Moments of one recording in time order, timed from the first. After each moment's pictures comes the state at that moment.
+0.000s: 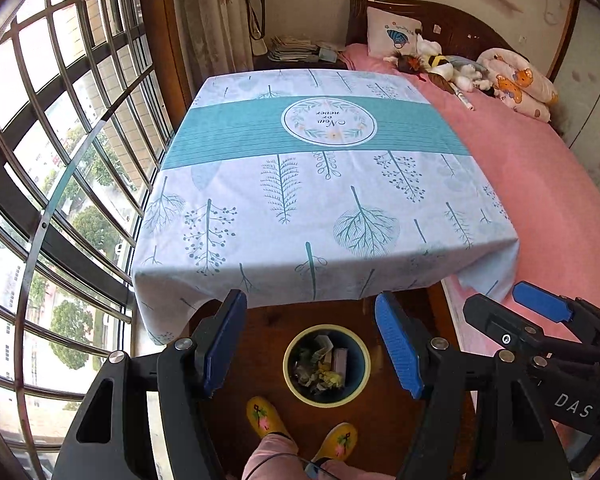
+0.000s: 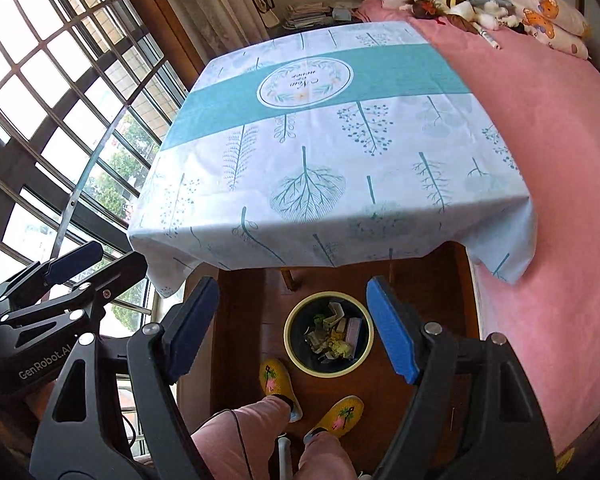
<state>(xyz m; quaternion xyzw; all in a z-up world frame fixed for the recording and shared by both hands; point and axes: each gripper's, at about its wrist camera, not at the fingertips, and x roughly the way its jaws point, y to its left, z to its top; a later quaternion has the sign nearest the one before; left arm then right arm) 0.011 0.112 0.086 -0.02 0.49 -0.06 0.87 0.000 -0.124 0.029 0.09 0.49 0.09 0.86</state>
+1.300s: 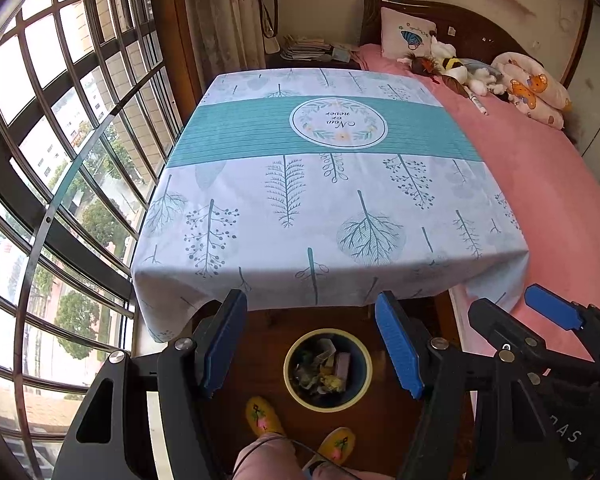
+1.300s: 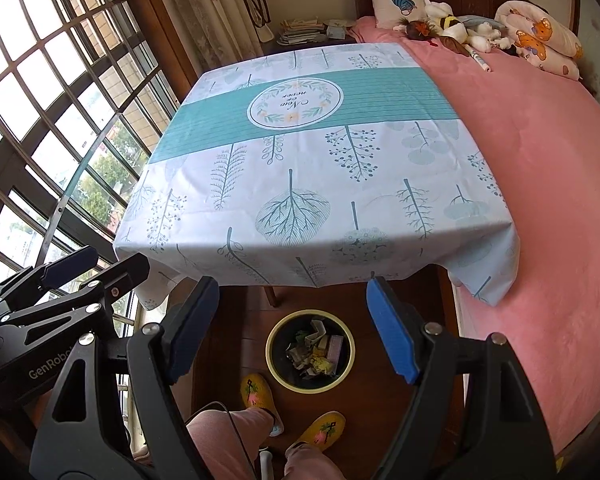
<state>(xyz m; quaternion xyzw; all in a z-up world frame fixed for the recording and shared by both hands) 0.025 0.102 0.071 -0.02 0.49 -0.03 0.87 0.002 -0.119 0.037 0.07 0.47 0.06 0.88</state>
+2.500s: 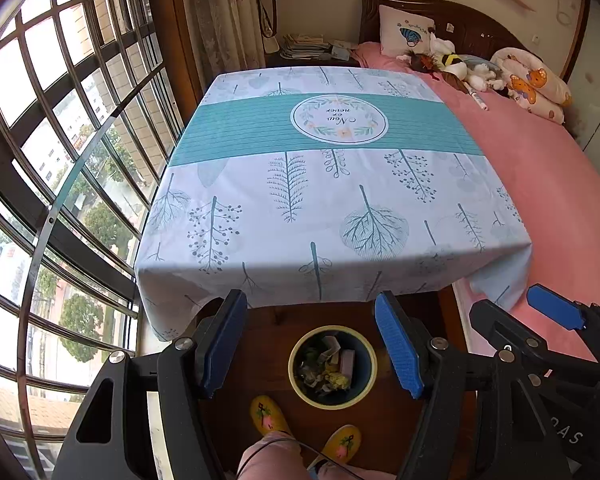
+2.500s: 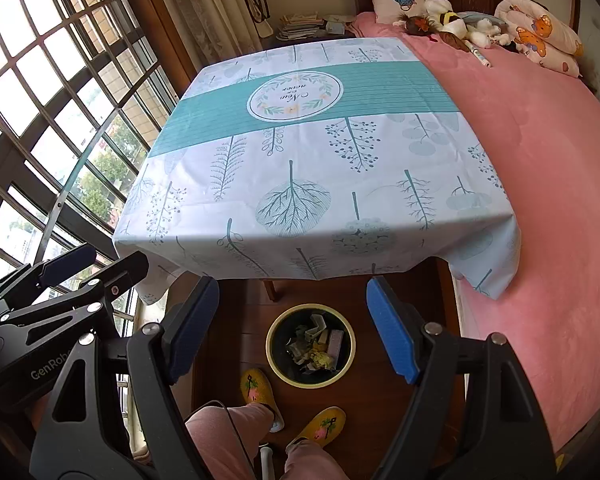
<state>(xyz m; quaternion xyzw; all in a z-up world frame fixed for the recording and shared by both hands) 0.018 0.107 0.065 -0.01 0.49 -0.04 0.87 0.004 -0.129 0.023 0.06 0.48 0.07 0.87</state>
